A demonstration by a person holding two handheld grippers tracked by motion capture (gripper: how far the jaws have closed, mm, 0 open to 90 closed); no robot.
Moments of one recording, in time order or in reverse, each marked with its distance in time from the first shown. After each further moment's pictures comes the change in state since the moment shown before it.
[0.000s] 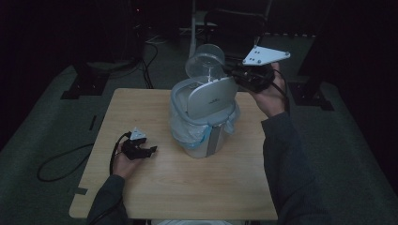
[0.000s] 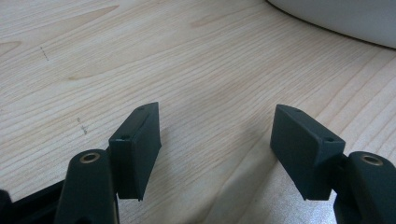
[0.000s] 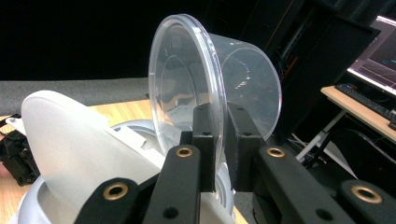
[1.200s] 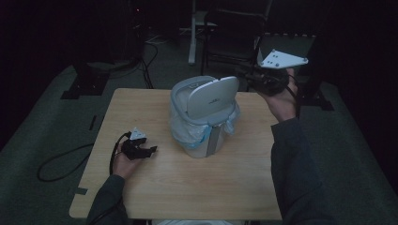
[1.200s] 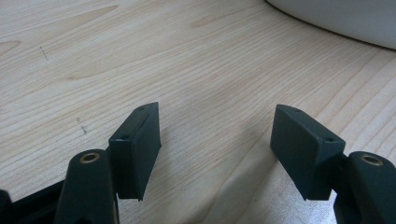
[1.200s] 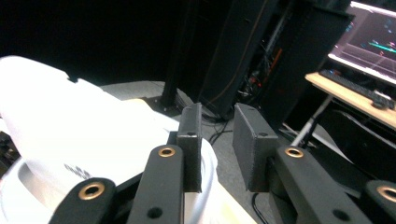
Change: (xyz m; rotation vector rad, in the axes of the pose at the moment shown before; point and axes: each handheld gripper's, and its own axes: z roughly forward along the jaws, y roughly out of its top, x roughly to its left) left arm 0.001 0.000 0.000 -0.001 -0.004 -0.004; right arm -0.020 -0.033 -0.023 -0.008 -0.060 0.086
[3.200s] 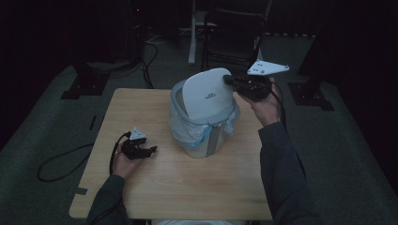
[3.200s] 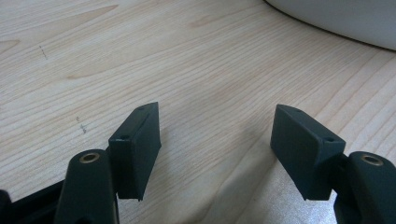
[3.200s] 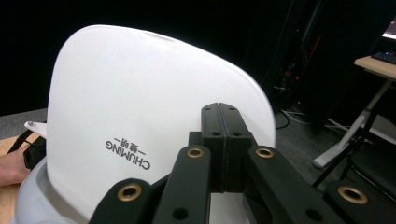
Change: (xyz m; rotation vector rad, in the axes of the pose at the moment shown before) left arm 0.000 0.000 0.000 0.001 -0.004 -0.002; right arm 0.012 -0.028 0.042 -0.015 0.137 0.112
